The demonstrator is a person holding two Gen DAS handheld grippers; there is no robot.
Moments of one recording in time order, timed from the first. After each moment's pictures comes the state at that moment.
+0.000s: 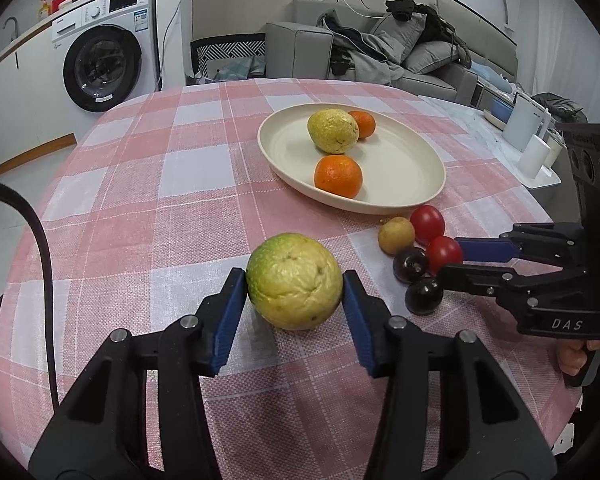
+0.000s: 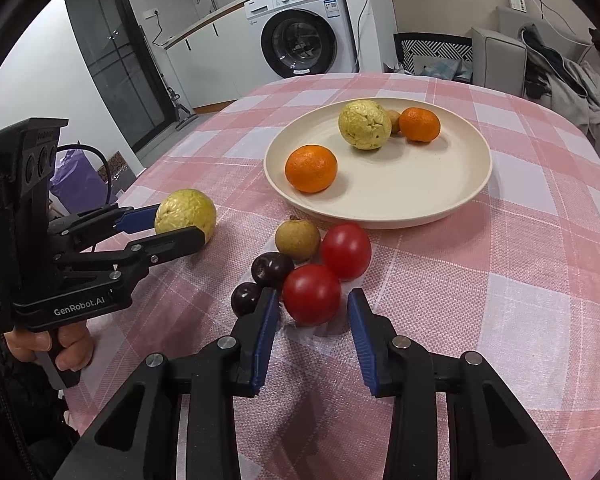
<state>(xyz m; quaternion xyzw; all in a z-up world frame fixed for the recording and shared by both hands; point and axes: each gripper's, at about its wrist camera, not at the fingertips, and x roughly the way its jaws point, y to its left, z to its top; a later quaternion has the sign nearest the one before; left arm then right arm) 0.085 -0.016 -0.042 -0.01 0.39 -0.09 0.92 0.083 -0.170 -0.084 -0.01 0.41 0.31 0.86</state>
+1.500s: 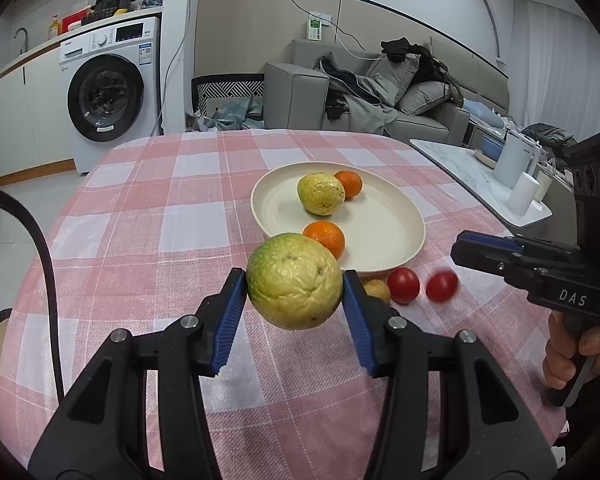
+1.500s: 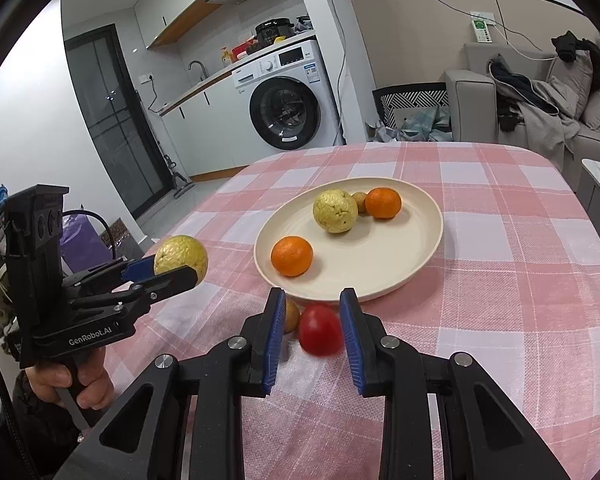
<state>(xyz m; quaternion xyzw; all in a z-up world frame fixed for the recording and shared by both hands) 0.079 -0.019 -0.005 -0.03 0.32 -0.10 0.94 0.083 -0.207 -0.045 0.06 0.31 0.29 0.90</state>
